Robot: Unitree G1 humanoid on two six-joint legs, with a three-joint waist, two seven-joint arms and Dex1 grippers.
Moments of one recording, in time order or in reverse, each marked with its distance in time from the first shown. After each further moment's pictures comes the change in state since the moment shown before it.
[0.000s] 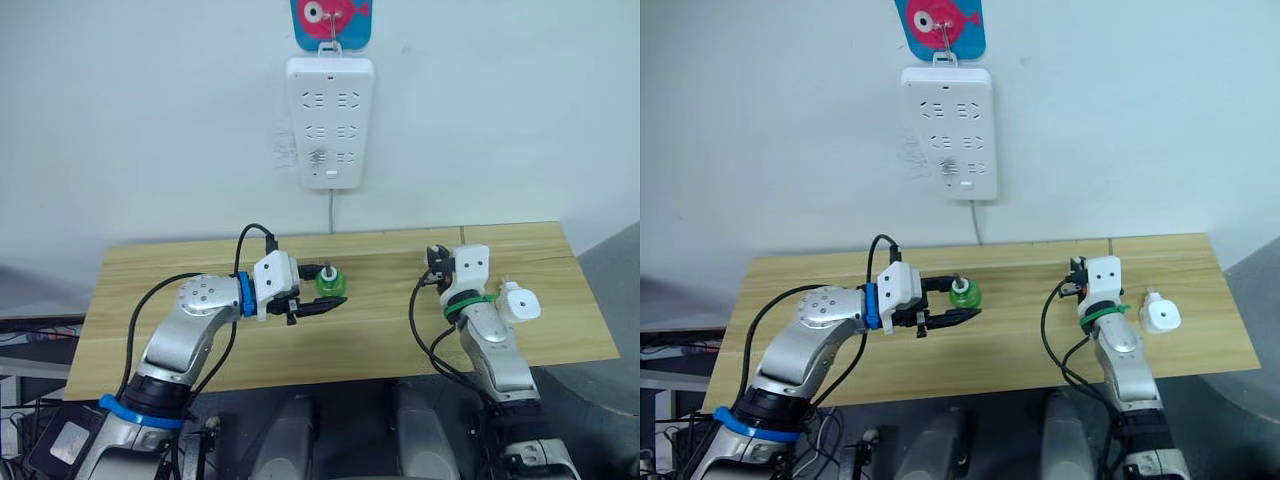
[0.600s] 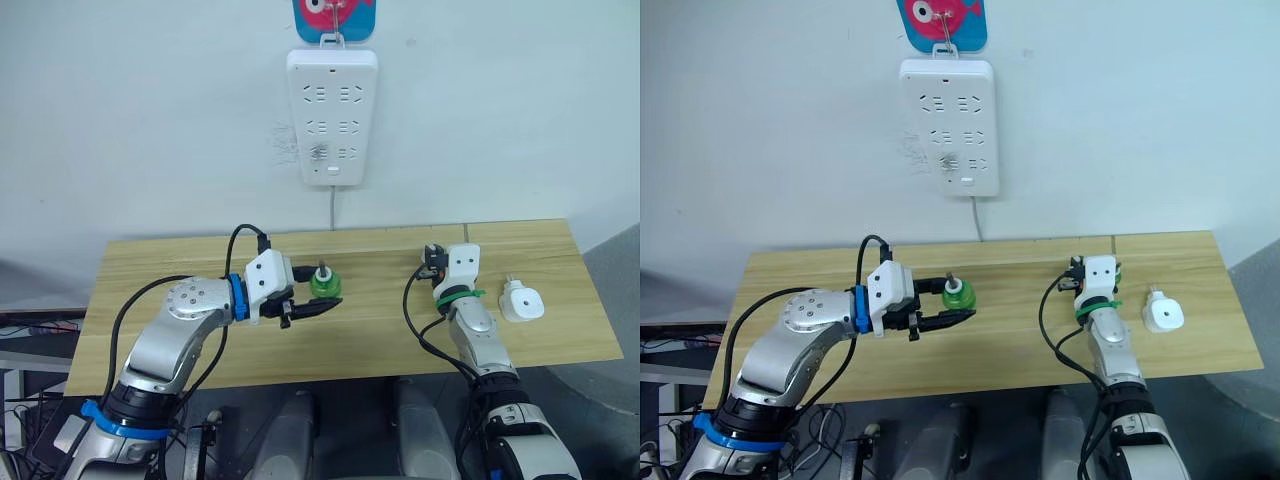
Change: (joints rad) left arm 0.031 0.030 0.026 -0.075 -0.036 0.076 0.039; right arm -0.109 0.019 -0.028 0.293 -0.004 -0.175 0.025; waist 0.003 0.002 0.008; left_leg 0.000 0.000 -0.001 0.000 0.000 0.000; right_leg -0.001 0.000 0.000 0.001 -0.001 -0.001
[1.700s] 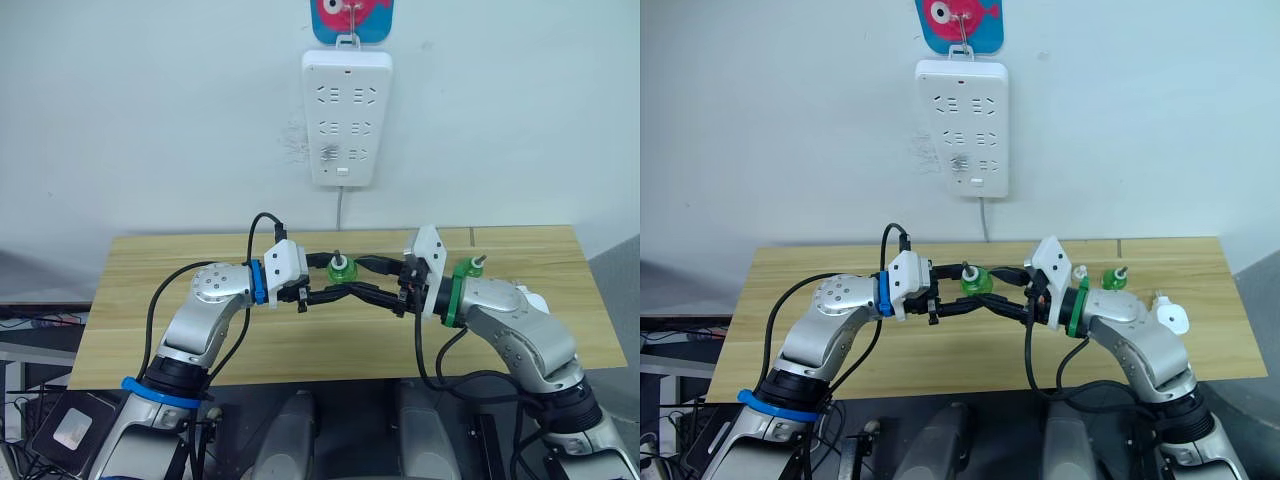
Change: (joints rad) left arm -0.139 -0.110 -0.051 0.246 0.043 -0.225 -0.086; right arm 0.034 -0.281 0.249 -0.918 0.406 0.821 0.576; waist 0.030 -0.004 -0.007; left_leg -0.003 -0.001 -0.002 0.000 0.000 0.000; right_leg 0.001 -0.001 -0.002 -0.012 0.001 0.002
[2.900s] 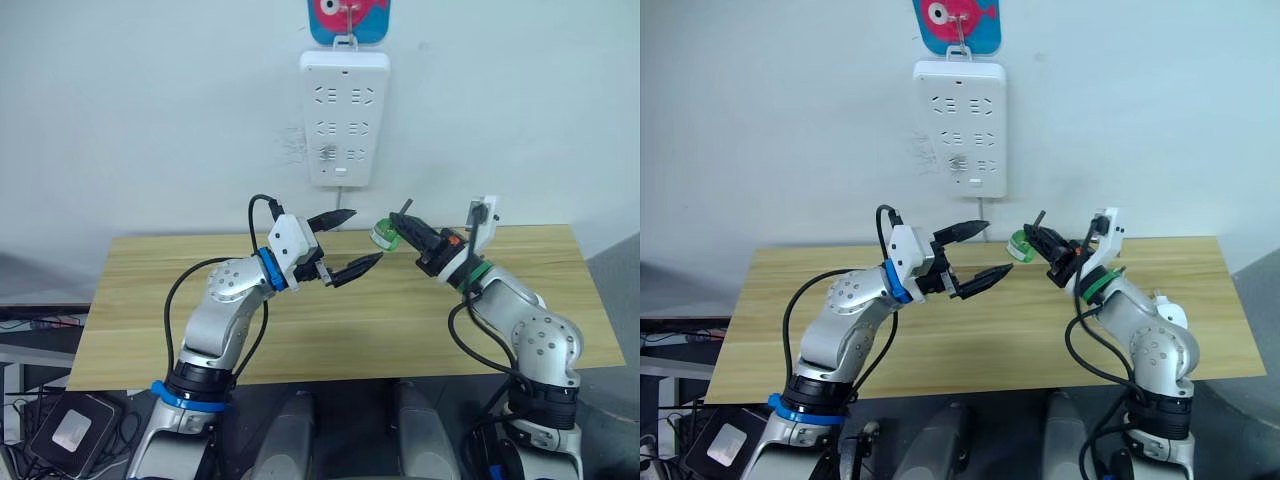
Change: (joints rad) left arm 0.015 -0.217 0.056 -0.142 -0.020 0.029 0.286; right arm -0.024 0.376 -0.527 0.027 0.631 0.331 -0.649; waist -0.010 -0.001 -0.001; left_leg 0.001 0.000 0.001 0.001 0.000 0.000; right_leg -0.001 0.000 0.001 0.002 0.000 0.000
